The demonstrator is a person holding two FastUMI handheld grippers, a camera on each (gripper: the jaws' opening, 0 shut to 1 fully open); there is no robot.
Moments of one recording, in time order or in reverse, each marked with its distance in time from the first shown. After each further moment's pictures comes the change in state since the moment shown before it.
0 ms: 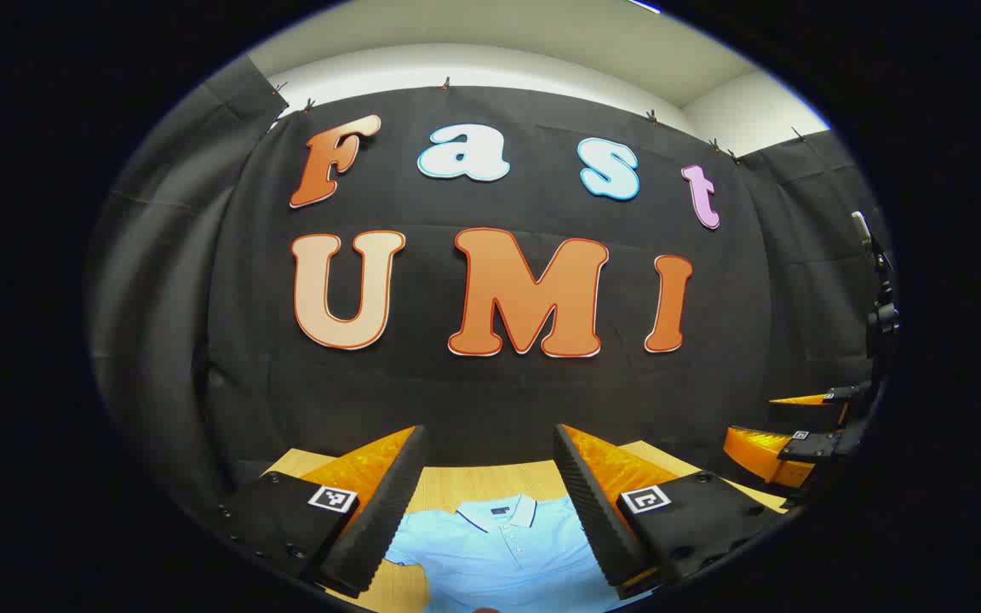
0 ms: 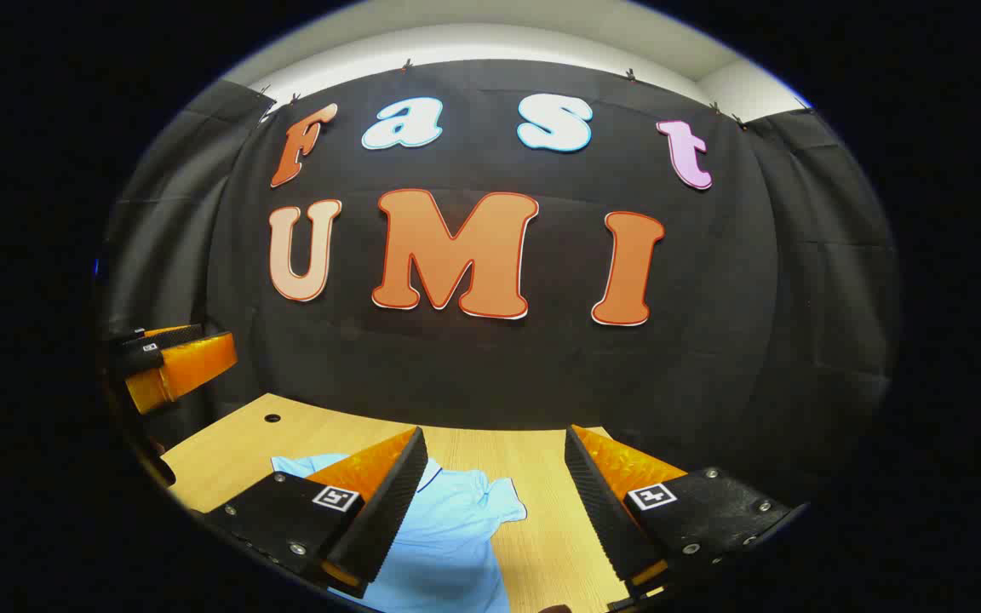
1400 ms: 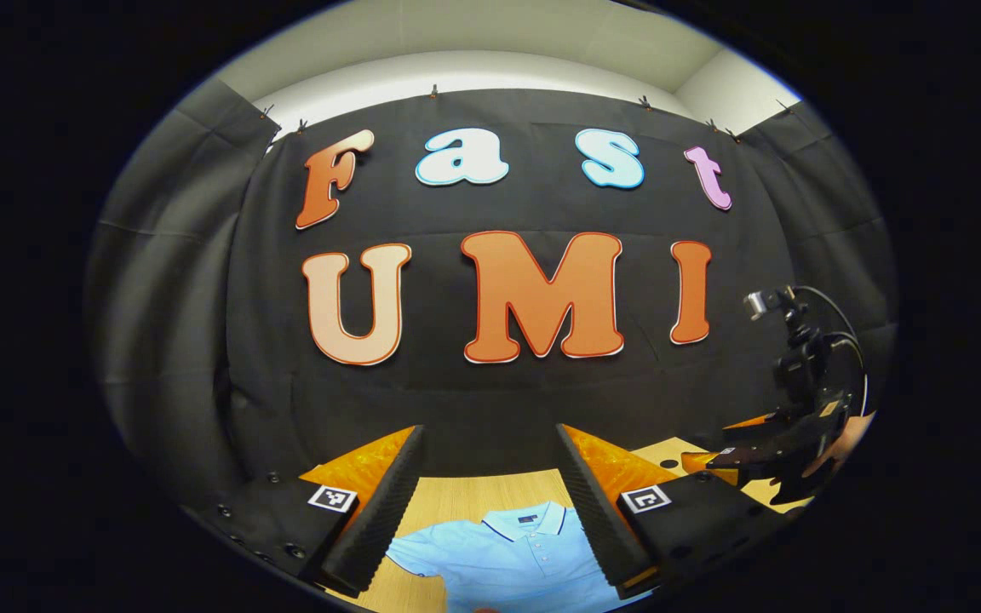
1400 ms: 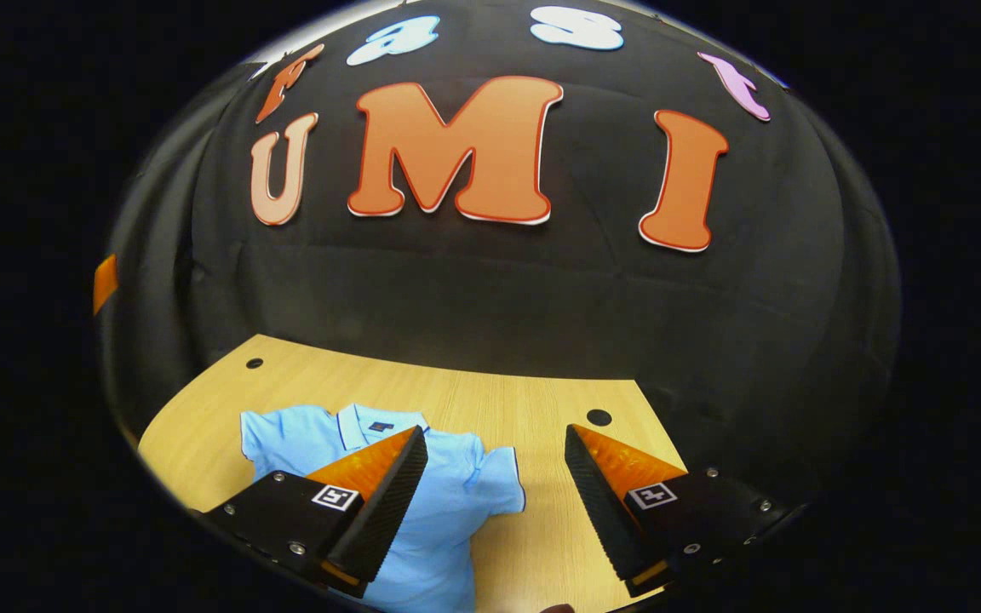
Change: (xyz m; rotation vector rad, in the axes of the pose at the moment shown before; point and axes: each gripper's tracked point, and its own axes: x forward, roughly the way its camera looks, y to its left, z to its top) left arm 0.022 0.002 0.001 0.094 -0.029 0.106; right arm 0.142 -0.023 -0.091 -0.052 0.298 0.094
